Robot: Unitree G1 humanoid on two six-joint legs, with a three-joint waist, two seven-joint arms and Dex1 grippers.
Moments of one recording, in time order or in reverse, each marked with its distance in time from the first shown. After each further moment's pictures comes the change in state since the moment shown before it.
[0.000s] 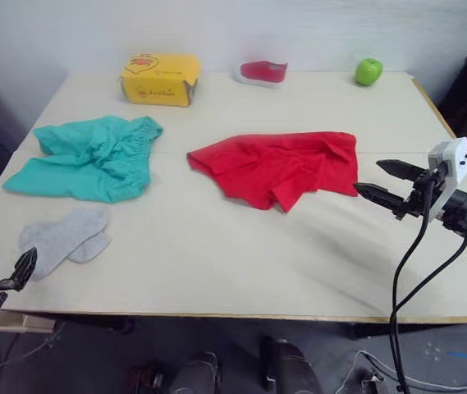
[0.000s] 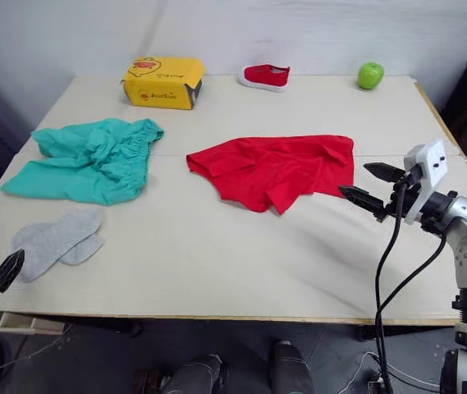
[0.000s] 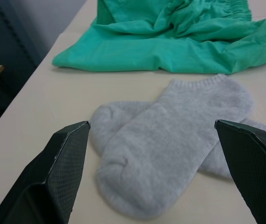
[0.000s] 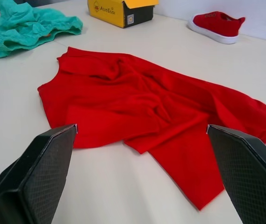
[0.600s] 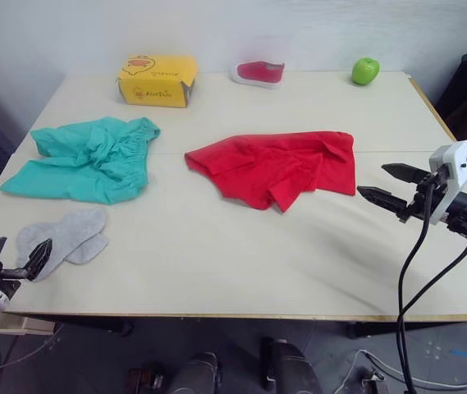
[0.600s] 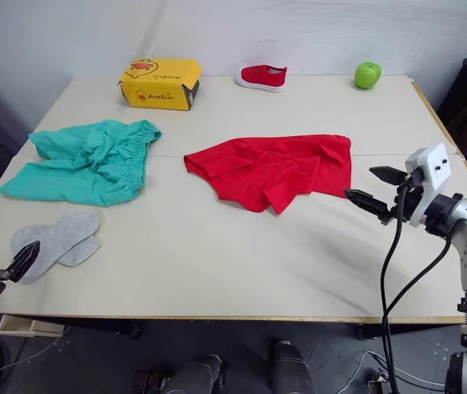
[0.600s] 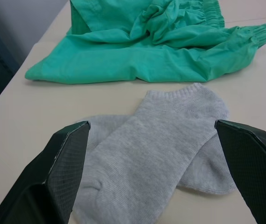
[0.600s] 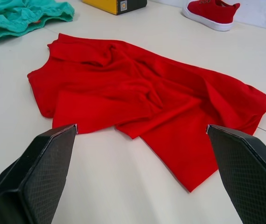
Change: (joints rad) left arm -0.078 0.047 -0.071 0.051 0.003 0.009 -0.065; right arm 0.013 -0.024 -0.001 0.002 -0.035 0.002 -0.012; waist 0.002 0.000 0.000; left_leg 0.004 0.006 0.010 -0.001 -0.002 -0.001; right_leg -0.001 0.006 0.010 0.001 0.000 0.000
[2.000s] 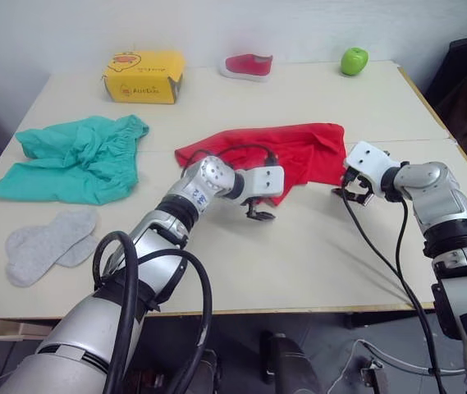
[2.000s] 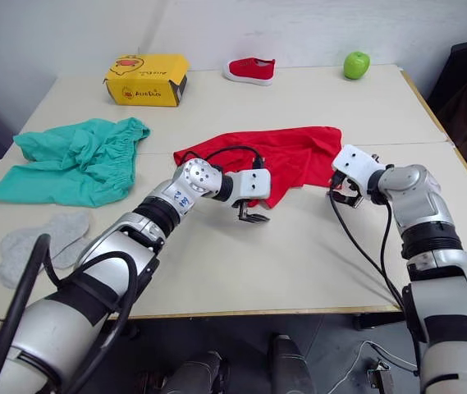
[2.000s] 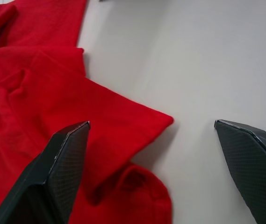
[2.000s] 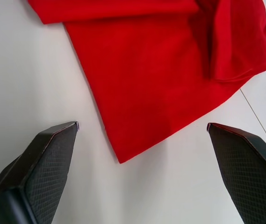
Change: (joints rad) left arm -1.533 -0.487 -1.179 1.490 0.793 -0.773 -0.366; right arm -0.514 0.125 0.489 0.647 -0.696 -0.343 -0.186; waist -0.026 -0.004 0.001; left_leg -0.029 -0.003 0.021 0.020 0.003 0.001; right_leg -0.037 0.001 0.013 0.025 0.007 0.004
